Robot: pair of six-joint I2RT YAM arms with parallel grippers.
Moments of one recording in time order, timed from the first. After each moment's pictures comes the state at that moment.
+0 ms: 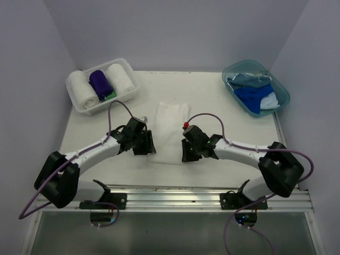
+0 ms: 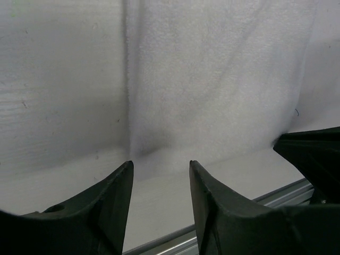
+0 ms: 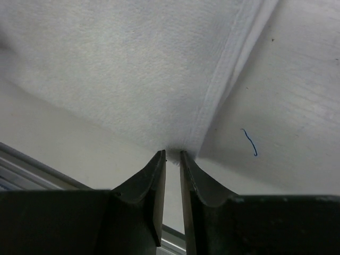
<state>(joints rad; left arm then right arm) -0.58 1.34 0.72 -0.42 0.13 -0.69 0.84 1.51 0.79 -0.35 -0.04 0.68</state>
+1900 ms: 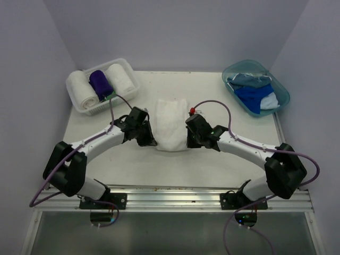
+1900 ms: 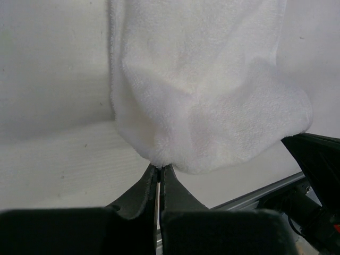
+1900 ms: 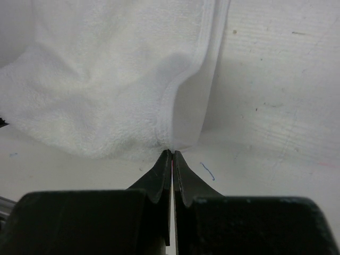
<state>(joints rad) -0.53 1.43 0.86 -0.46 0.19 -0.81 0.77 1.43 0.90 -0.43 0.16 0.67</state>
